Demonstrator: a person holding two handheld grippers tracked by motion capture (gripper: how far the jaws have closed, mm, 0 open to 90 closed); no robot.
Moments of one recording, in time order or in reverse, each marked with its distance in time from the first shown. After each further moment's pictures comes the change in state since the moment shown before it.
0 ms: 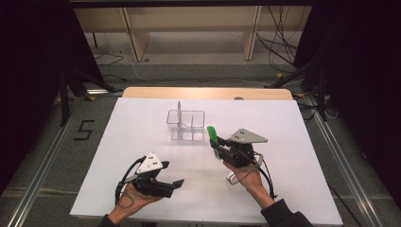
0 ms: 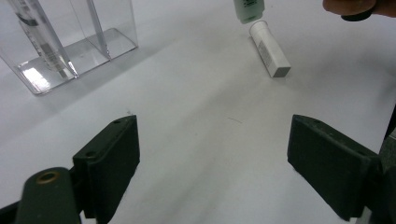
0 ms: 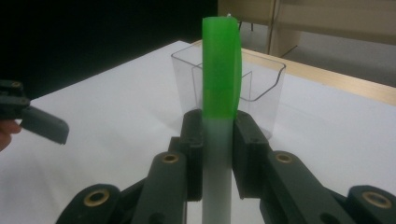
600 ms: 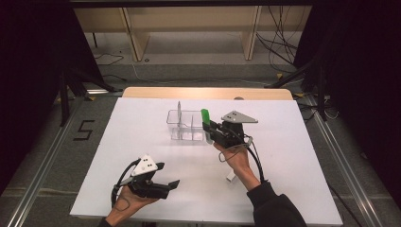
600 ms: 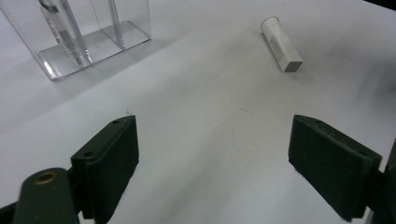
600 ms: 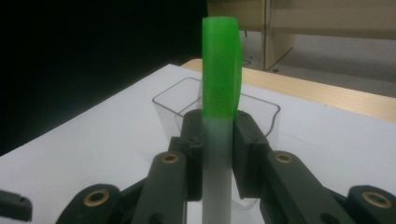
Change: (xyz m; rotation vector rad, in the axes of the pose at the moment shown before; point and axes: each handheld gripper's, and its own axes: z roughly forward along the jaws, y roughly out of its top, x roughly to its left) left arm 0.005 -0.012 -0.006 -0.007 0.019 -0.017; right arm -0.014 0.033 0.040 -0.037 -0.012 0.091
